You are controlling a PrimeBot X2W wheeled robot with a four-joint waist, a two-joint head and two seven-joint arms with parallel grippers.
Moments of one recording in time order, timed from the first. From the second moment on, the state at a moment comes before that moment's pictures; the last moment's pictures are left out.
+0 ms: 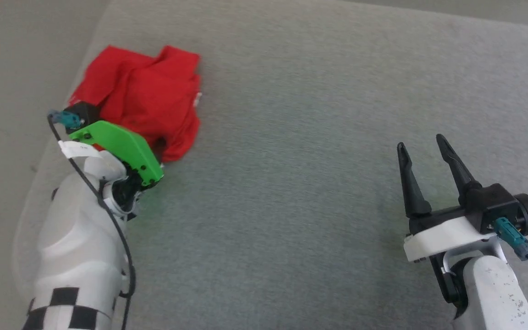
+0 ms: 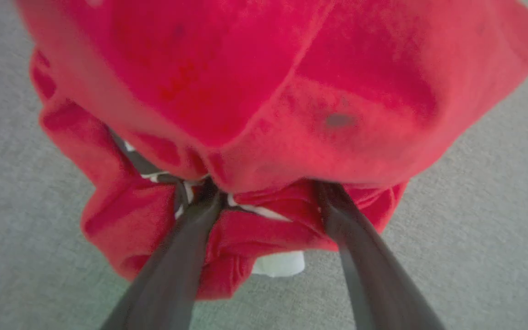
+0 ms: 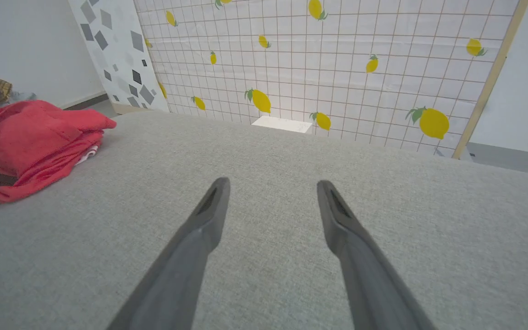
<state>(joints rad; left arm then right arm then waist) -0.74 0.14 -0.01 0.80 -0.54 0.01 0.41 -0.21 -0.05 0.04 0.12 0.00 0.12 -0.22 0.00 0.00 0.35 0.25</state>
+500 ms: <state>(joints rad) -0.64 0.23 0.01 0.53 -0.43 0.07 0.00 -0.18 -0.05 0.02 0.19 0.05 0.12 -0.25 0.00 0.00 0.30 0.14</state>
